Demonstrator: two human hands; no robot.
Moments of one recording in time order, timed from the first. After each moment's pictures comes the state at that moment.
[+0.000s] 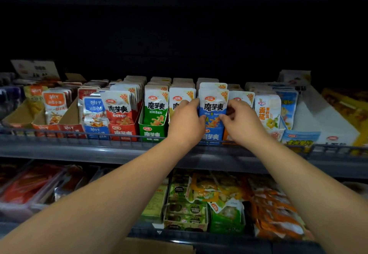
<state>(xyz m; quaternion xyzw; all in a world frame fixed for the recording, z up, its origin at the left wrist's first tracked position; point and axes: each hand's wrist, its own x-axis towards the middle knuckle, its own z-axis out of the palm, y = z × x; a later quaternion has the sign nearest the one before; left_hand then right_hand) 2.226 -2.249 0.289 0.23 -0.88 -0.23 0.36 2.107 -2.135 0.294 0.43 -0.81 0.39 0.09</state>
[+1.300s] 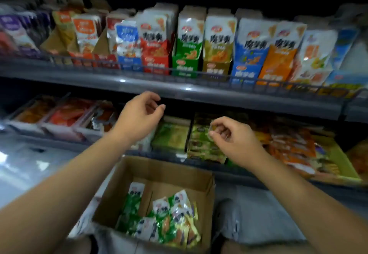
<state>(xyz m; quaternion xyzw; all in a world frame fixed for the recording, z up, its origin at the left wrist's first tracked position) 2.436 -2.288 0.189 0.35 -0.83 -0.32 0.29 2.245 -2.090 0.169 0.51 -0.77 0.37 -0.08</state>
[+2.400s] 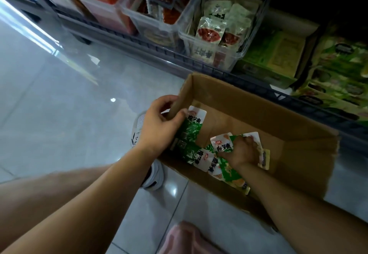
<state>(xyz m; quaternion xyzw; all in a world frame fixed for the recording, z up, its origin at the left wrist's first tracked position) 2.601 -2.304 -0.070 0.56 -0.59 -0.52 0.26 2.399 -2.178 -0.217 0.36 -0.87 -0.04 -0.33</state>
